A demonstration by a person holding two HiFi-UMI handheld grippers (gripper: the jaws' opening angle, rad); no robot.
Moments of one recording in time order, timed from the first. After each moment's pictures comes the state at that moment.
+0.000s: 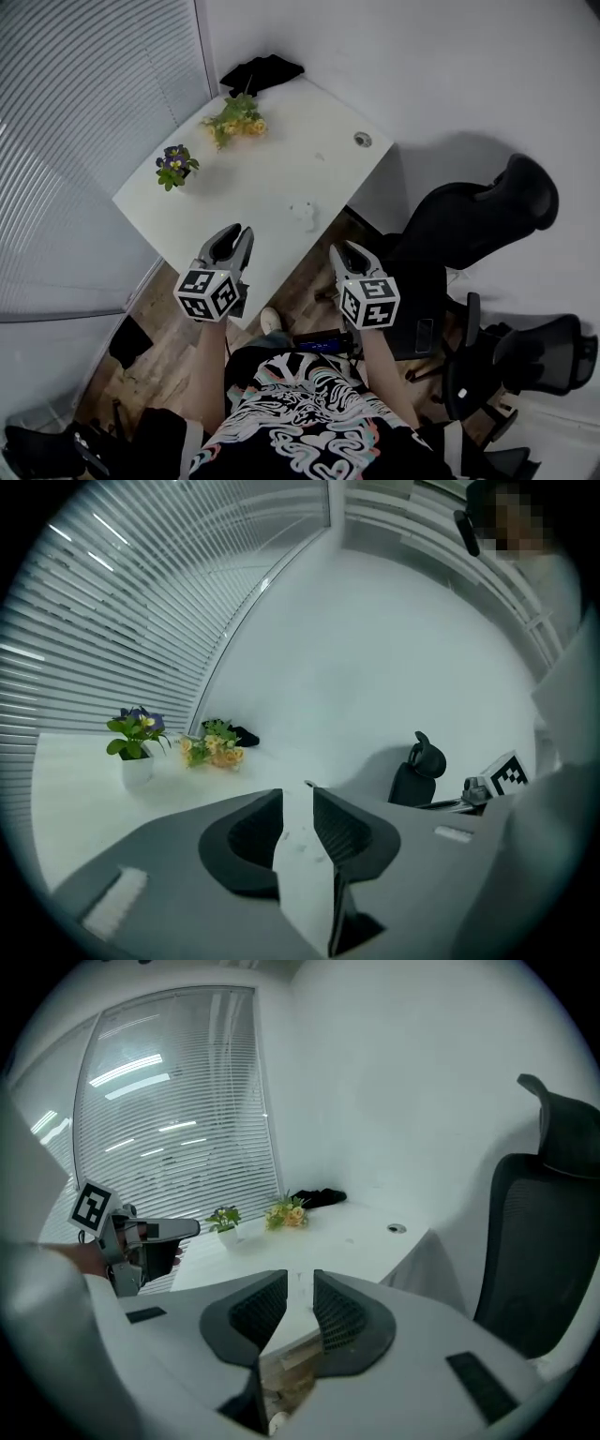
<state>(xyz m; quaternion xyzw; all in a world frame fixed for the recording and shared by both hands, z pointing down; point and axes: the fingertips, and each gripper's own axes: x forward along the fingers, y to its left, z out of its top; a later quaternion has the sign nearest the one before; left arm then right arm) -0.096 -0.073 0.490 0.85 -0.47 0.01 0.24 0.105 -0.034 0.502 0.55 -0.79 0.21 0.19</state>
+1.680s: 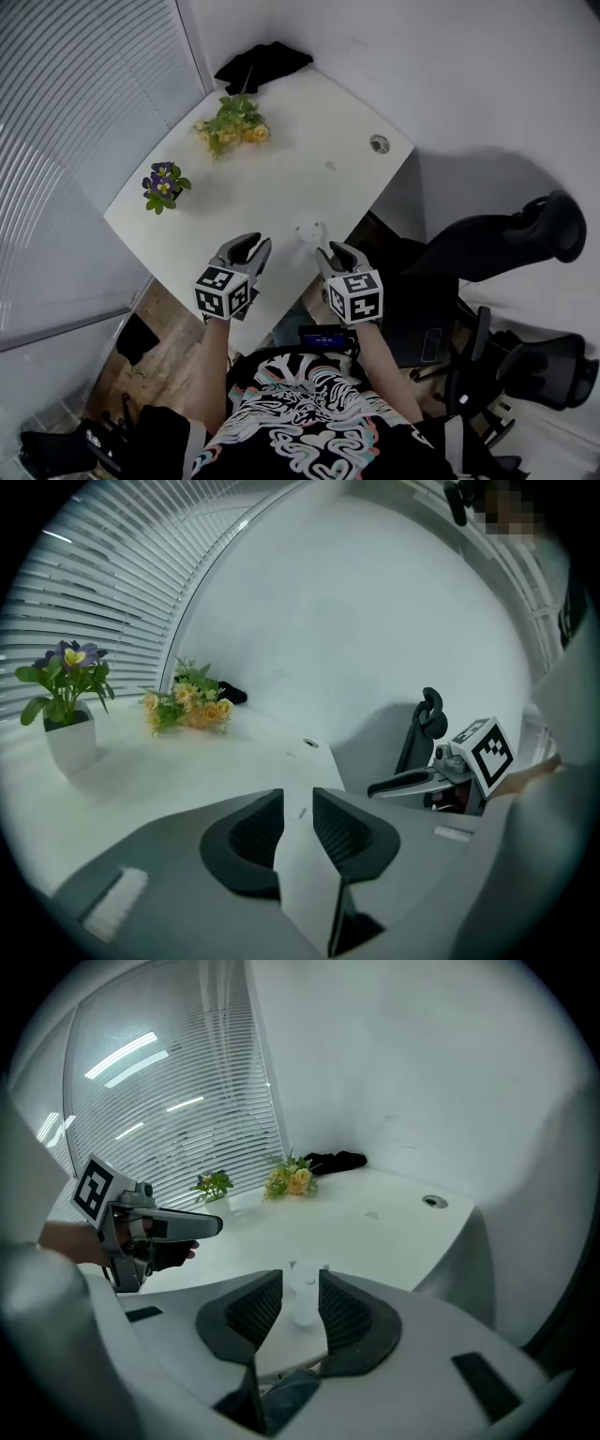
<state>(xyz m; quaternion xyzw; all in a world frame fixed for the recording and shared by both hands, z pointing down) -0.052 -0.141 0.575 0.87 -0.38 0.12 0.28 0.078 -0.118 0.590 0.48 -0.80 0.26 0.26</state>
